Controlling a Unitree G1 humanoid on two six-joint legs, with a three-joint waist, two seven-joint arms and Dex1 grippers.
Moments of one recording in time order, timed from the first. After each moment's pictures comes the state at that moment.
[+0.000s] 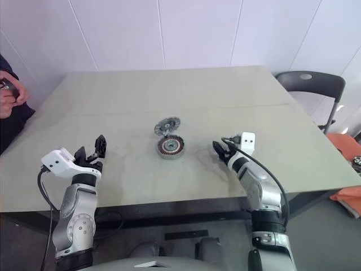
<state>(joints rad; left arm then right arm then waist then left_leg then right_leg) 0.08 -0.04 0.29 -0.32 -0.51 0.19 0.02 -0.26 -0.20 -0.19 0.19 0.41 0.45 0.34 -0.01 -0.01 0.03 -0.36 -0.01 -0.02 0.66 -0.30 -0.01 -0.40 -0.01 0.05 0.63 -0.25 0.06</state>
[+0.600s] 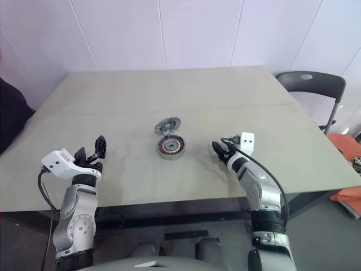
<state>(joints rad) 0.09 -0.05 0.29 -0.32 -0.51 0.18 0.02 -0.26 -0.20 -0.18 0.19 0.40 0.45 0.34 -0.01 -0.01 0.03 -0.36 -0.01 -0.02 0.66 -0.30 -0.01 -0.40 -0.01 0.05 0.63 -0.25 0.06</state>
